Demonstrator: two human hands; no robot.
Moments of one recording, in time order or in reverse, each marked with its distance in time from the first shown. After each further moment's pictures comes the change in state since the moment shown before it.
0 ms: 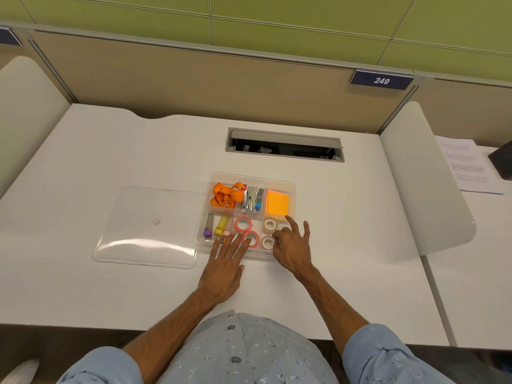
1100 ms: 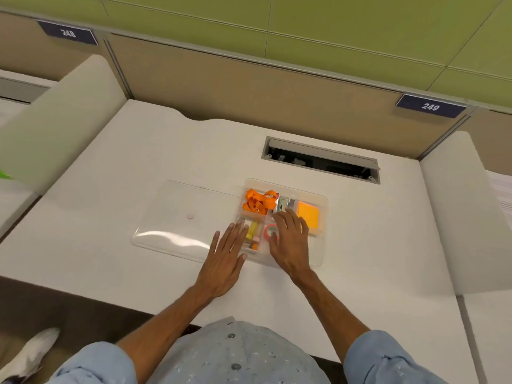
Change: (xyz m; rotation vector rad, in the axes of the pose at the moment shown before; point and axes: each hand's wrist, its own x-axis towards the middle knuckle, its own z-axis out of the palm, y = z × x) left_hand -0.024 -0.052 -0.044 -0.132 0.172 -0.135; right_hand 0.029 -0.096 -0.023 0.166 0.268 -0.168
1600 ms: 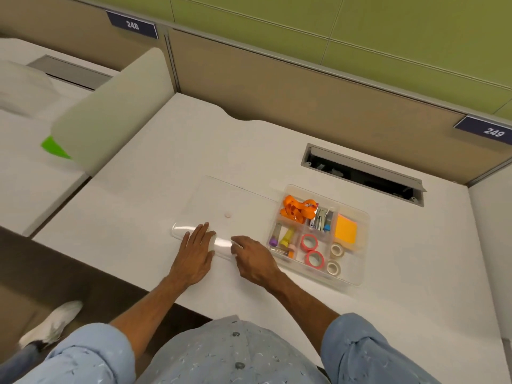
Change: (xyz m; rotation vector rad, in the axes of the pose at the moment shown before) left_hand -0.074 -0.161 -0.046 0.032 -0.107 -0.302; right_hand -0.001 -0.138 0.106 0.017 -0.427 -0.542
